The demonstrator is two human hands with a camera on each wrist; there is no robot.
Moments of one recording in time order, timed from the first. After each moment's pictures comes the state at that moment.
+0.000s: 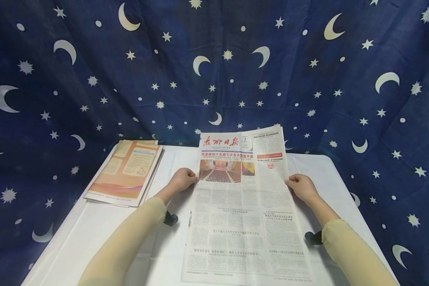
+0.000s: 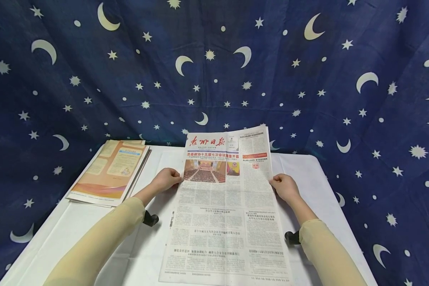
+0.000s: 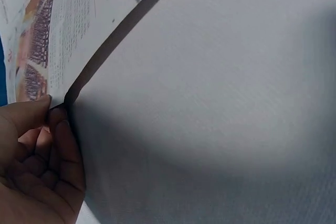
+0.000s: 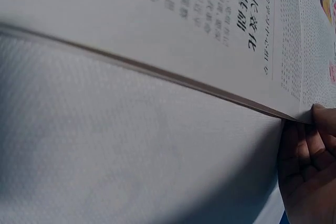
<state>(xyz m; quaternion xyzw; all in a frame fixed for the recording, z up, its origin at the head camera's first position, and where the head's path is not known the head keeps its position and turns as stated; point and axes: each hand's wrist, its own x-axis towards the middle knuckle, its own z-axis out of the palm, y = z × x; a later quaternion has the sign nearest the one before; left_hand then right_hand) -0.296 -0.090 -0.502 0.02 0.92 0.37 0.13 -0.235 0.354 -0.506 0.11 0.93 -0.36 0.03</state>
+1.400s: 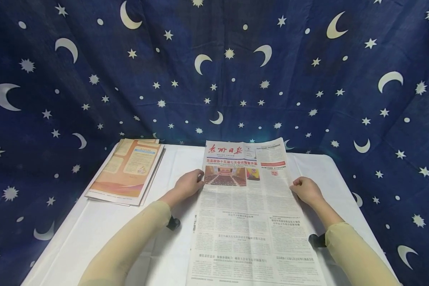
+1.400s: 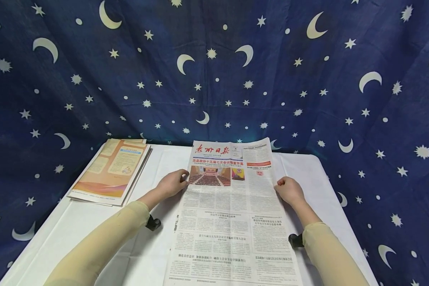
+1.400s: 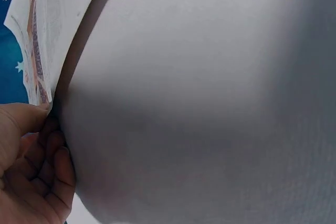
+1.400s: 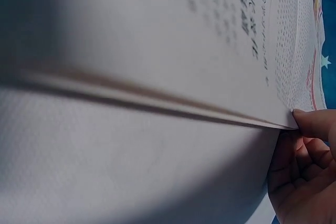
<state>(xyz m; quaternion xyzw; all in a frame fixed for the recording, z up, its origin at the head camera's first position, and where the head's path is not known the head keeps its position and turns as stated) -0.277 -0.069 -0.500 0.12 0.96 0.22 0.10 -0.226 0.357 -0.500 0.11 0.95 -0.30 0.05</state>
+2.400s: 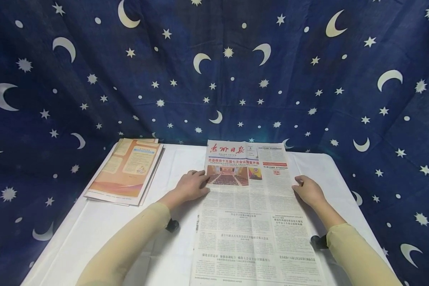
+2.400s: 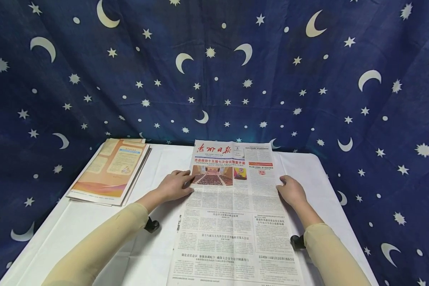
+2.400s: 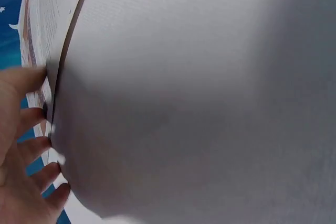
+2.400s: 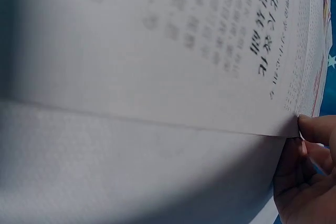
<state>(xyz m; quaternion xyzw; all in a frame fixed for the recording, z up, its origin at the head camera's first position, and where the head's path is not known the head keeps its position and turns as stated) -0.268 -0.067 -0.503 0.22 0.97 0.11 0.08 -0.221 0.364 -0.505 0.10 0.96 -0.27 0.04</state>
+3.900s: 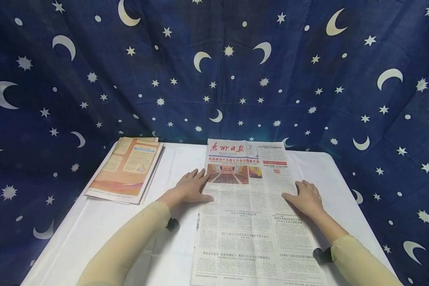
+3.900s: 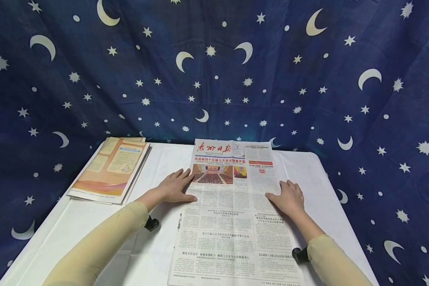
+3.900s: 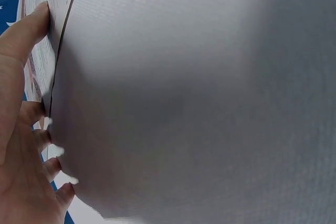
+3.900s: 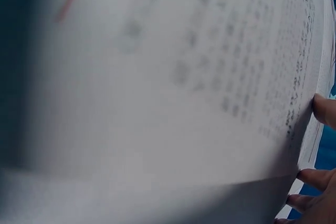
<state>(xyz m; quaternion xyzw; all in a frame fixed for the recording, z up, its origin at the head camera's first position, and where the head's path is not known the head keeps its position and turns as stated) -0.262 -0.075 -0.497 0.25 0.95 0.09 0.16 -0.193 0.344 -0.519 0.09 0.97 -0.23 0.02</state>
